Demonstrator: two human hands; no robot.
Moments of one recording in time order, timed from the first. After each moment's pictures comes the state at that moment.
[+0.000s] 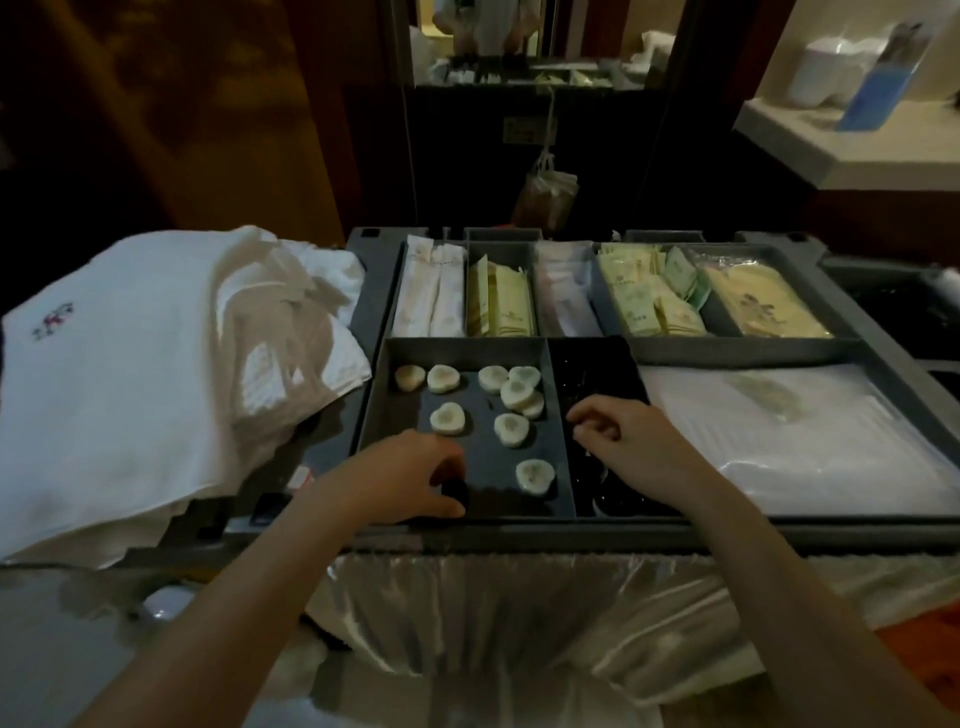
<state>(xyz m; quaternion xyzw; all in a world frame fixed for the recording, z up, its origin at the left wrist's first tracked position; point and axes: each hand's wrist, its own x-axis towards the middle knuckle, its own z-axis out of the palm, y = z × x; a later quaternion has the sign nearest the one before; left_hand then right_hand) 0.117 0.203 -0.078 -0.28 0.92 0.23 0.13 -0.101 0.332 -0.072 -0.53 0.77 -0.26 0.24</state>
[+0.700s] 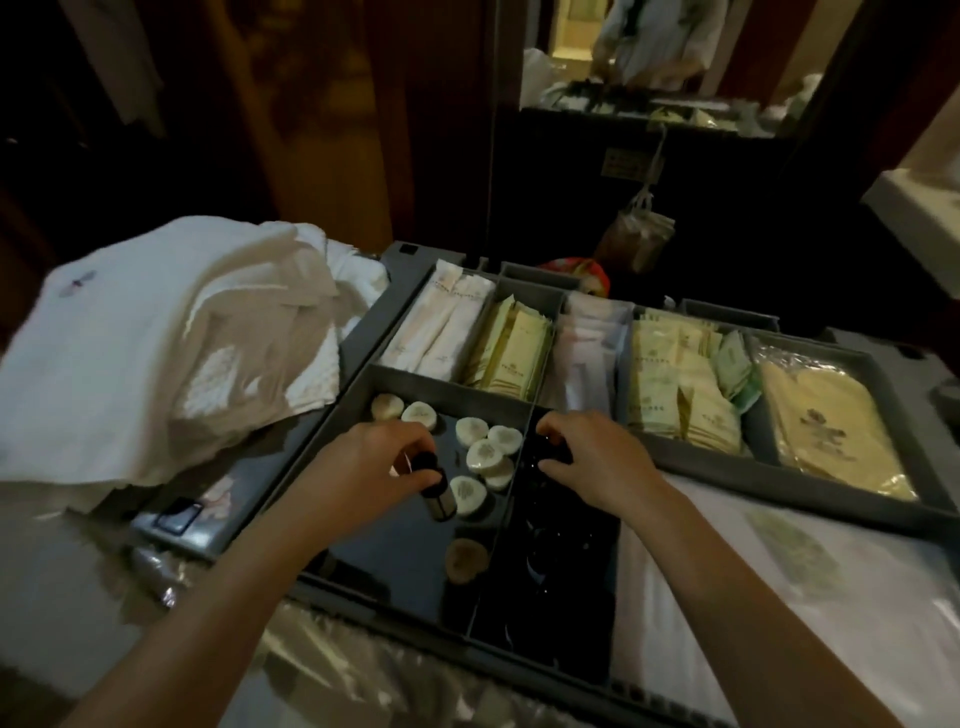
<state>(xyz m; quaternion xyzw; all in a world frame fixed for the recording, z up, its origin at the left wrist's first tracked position) 0.052 0.206 -0.067 -0.45 0.85 0.24 -0.12 -0.193 0.239 -0.078 -0.71 0.68 -0.08 0.14</state>
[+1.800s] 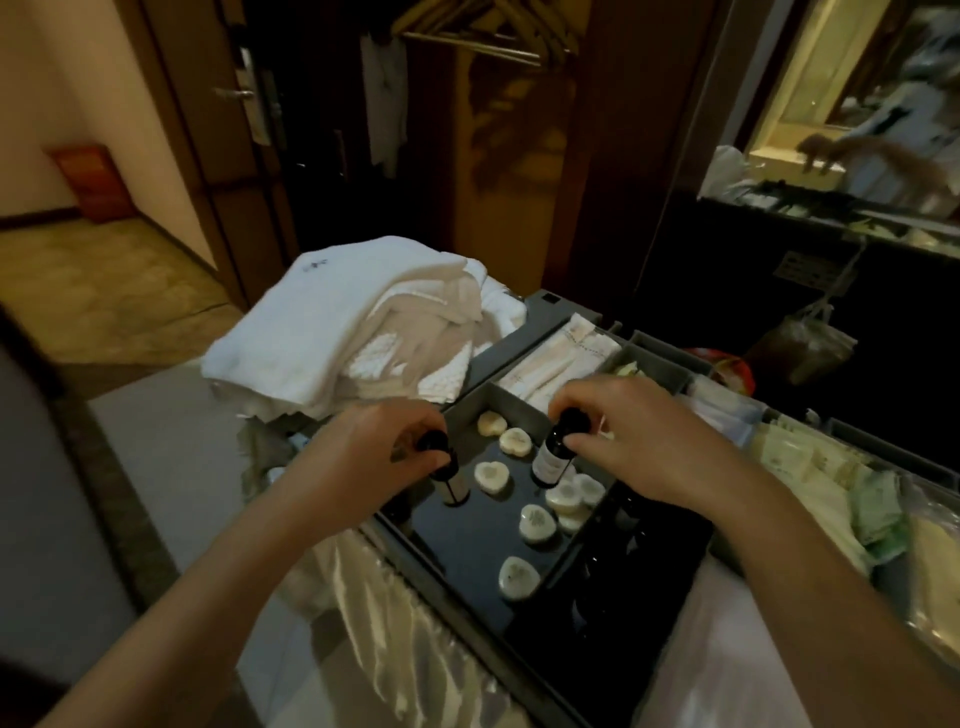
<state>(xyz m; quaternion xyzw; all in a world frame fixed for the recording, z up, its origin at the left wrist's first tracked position) 0.089 0.291 -0.005 -0.61 0.74 0.14 -0.25 -0.148 0.241 0.035 -0.87 0.45 -0.12 0.14</state>
